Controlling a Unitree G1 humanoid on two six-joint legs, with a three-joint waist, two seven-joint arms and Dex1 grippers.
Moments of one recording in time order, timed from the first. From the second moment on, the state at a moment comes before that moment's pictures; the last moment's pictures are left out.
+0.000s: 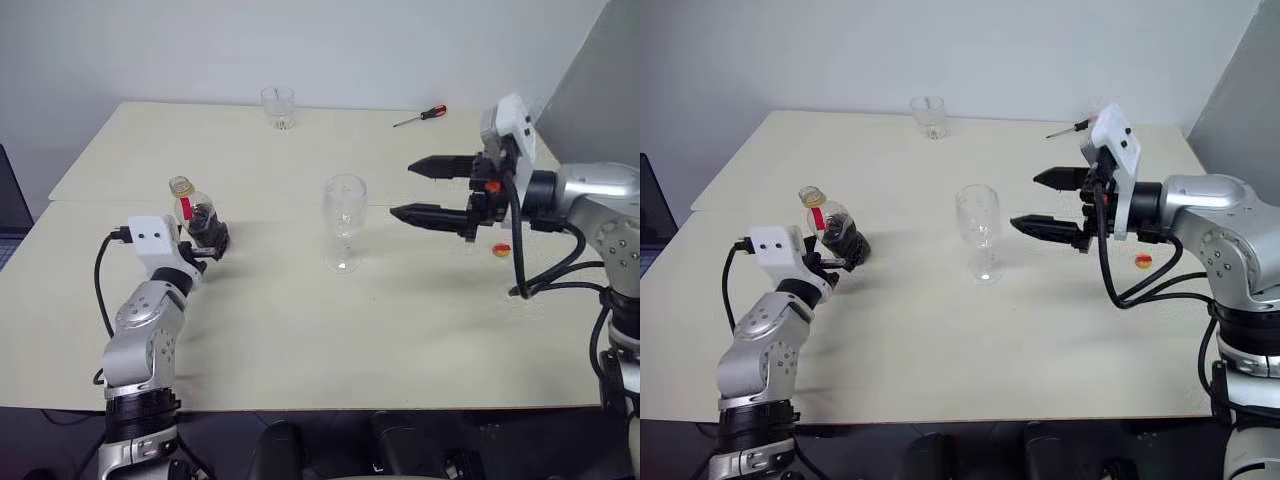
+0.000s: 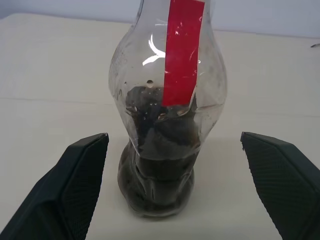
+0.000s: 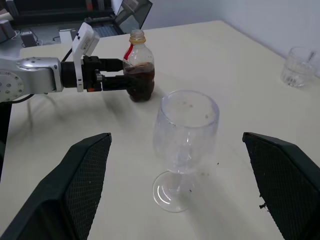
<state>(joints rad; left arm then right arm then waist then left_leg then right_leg) -0.28 0.37 0.31 -0.02 -0.32 0.39 -0.21 -0.81 -0.75 -0.03 -0.31 0.66 0.97 0.87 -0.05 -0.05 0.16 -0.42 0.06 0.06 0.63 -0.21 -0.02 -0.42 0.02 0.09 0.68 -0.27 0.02</state>
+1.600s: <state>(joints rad) -0.83 0.56 0.02 0.43 -0.05 0.03 -0.54 -0.48 -0.74 -0.24 -0.45 0.69 0.81 0.78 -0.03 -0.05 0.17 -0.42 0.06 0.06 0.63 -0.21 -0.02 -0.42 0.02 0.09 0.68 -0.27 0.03</state>
